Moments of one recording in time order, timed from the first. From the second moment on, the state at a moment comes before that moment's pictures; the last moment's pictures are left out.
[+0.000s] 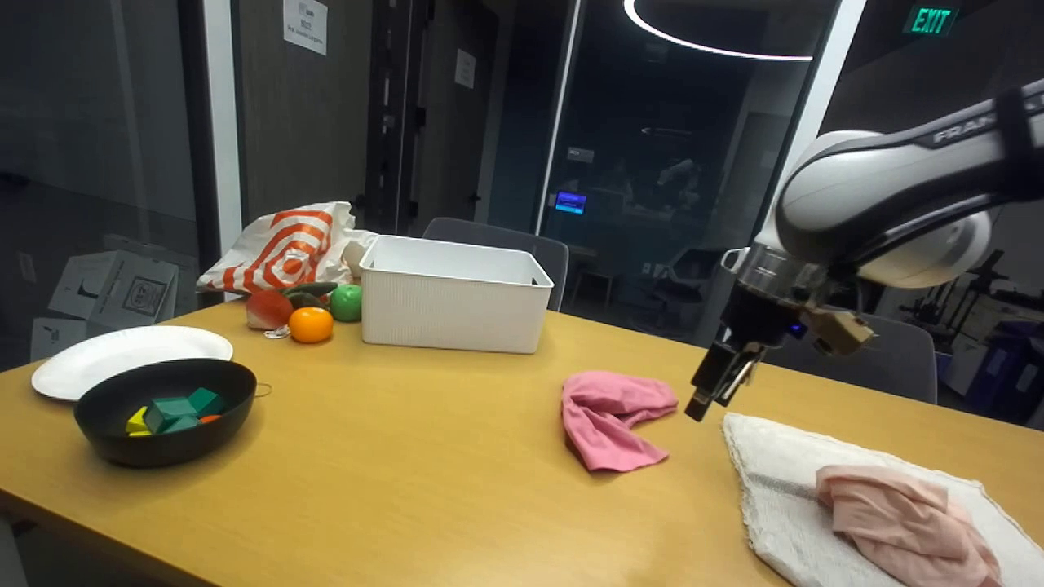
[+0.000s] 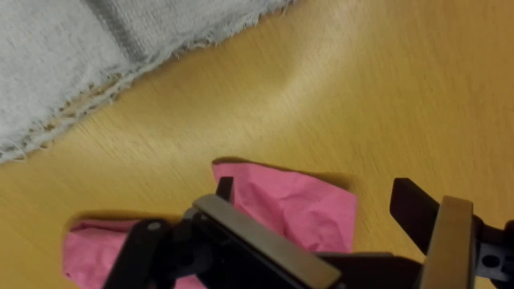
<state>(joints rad) 0.19 0.08 0.12 -2.06 0.13 2.22 -0.45</state>
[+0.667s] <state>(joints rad) 0.19 0.54 0.17 -1.62 0.04 2.41 -0.44</state>
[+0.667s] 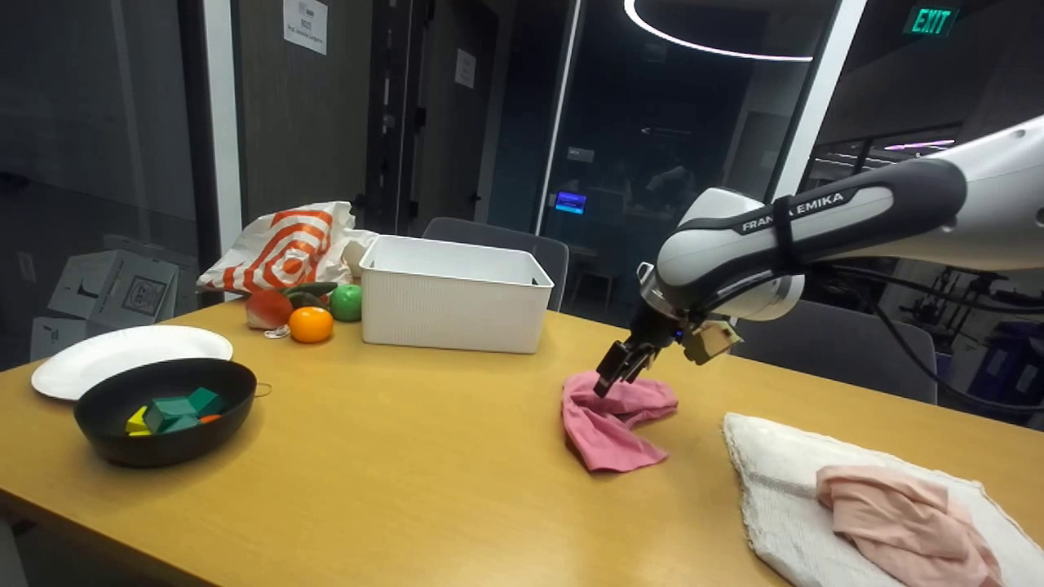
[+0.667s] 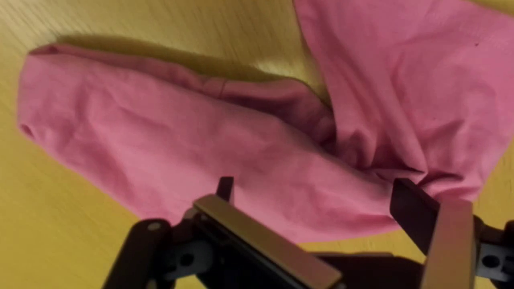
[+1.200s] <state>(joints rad) 0.19 0.73 0.18 -1.42 -0.03 2.38 -0.40</state>
